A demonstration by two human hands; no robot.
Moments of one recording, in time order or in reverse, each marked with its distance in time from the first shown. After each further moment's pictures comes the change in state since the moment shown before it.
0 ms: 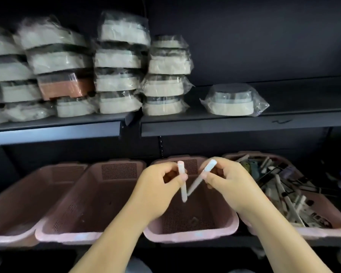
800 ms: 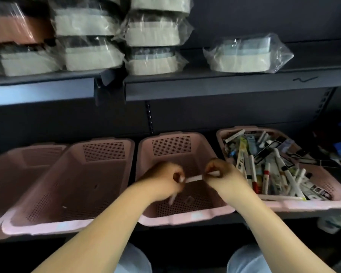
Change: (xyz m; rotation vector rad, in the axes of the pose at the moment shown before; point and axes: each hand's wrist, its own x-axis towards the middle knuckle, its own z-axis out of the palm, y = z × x) left_hand 0.043 -0.092 0.062 0.401 -0.532 -0.192; right_hand 0.020 0.100 0.044 -0.173 0.030 0.326
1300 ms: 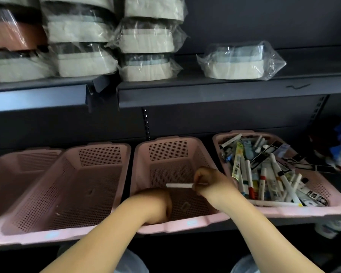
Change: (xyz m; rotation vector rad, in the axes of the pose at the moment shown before) left_hand -0.007 -0.017 0.024 0.342 -0.332 -0.040; right_hand 0.012 -0.002 0.010 -0.215 -0.137 -0.029
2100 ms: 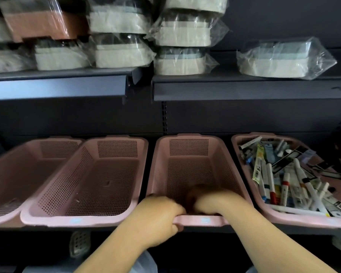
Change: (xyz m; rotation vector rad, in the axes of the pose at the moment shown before) left_hand -0.059 -0.018 0.027 0.098 0.344 0.195; right_hand 0.033 -0.025 0.052 -0.466 -0.580 -0.138
